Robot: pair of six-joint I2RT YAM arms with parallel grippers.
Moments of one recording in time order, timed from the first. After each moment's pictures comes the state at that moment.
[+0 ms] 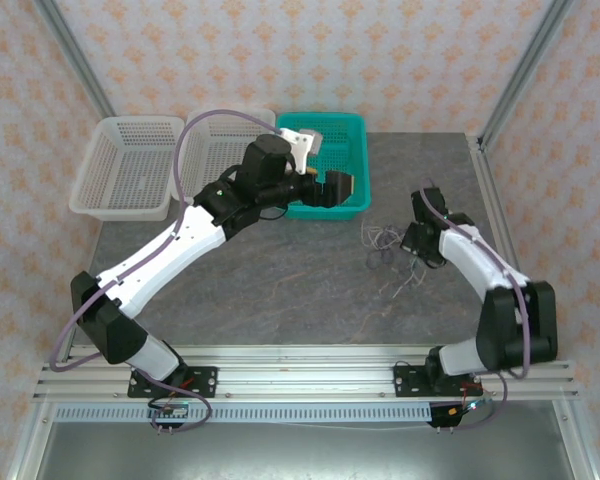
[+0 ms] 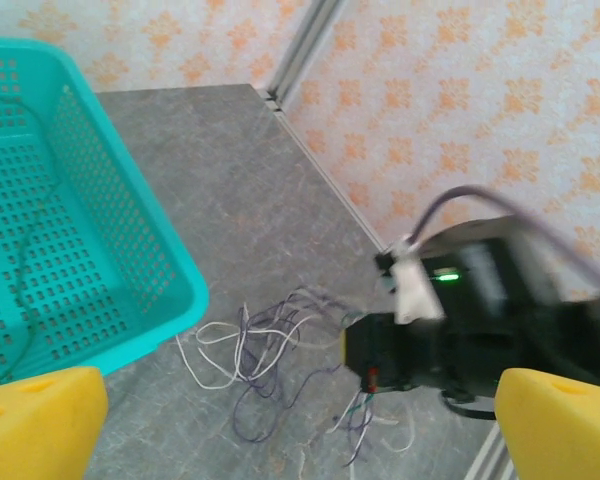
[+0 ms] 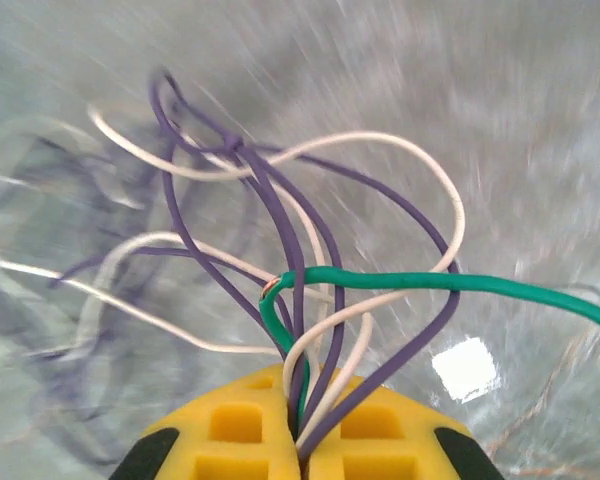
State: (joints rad) left arm -0.67 1.54 1.57 -0.44 0.16 -0.47; right arm 0.15 1.36 0.96 -0.72 0.18 0.55
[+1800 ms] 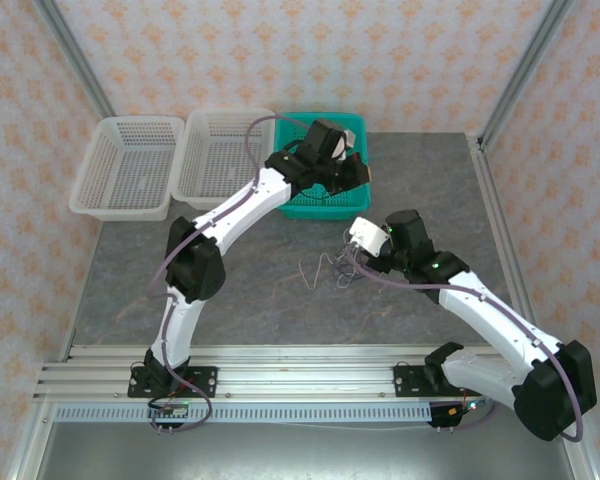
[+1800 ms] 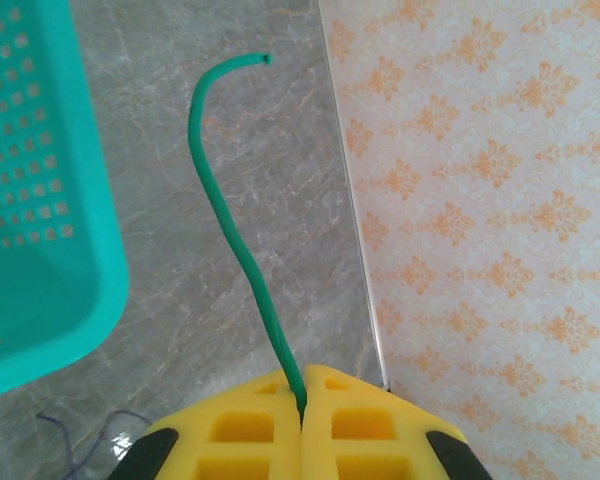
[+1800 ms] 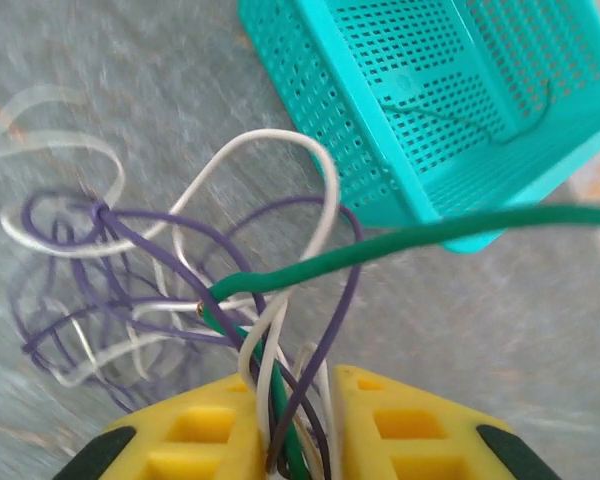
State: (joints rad) left arm -0.63 2.13 2.08 -0.57 0.39 -0.88; right arm 0.51 1.04 0.74 -0.39 0.00 -0.59
